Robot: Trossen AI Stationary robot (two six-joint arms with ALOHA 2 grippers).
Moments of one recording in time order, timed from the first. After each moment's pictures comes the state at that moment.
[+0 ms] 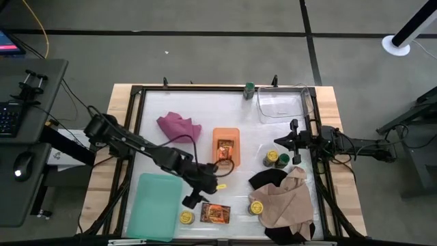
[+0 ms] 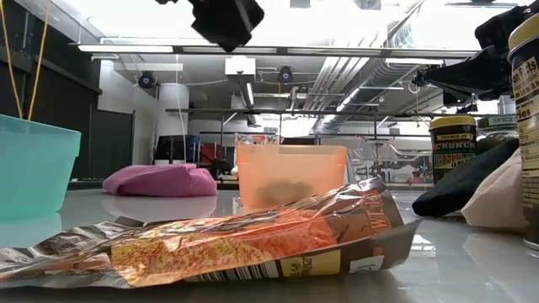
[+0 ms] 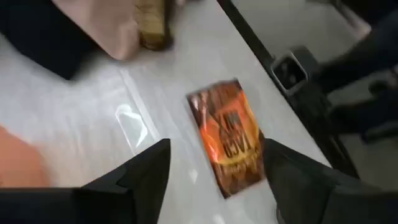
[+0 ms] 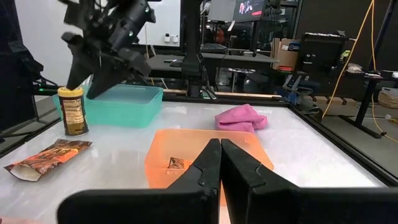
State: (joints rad) left arm -0.37 1.73 1.27 -0.42 0.18 0.05; right arm -0.06 0.03 0.01 0.02 -0.05 -0.08
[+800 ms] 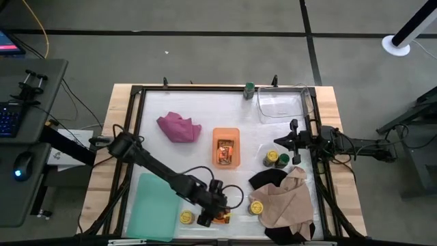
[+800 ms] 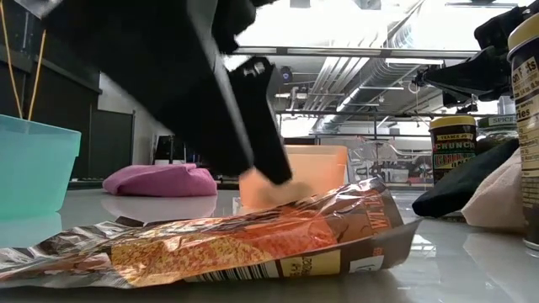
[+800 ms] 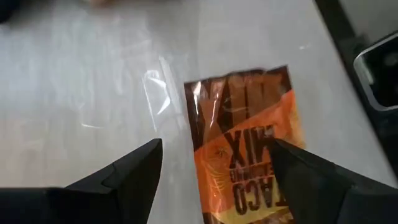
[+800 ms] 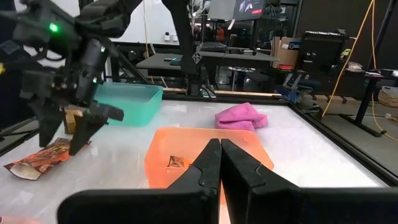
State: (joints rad) left arm -0.51 2.08 1.42 -0.34 -0.07 -0.18; right arm -0.06 0.03 0.01 0.02 -0.05 -0.08
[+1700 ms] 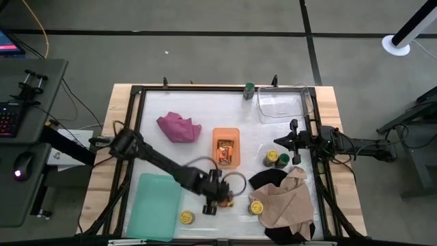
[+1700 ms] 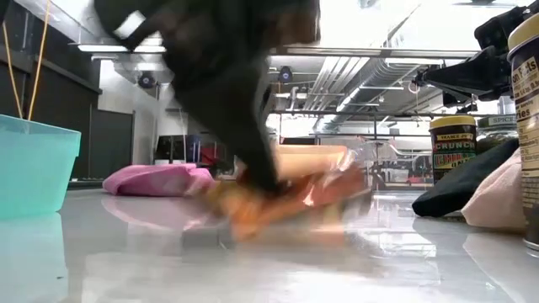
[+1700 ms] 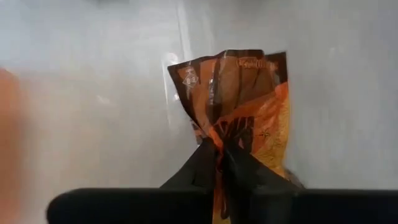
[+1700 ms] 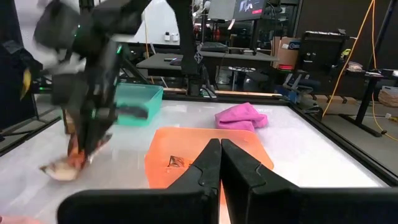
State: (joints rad) left arm -0.42 2.02 1.41 -0.40 -0.12 -0.25; right arm -0.07 0.03 0.01 0.02 -0.05 -0.08
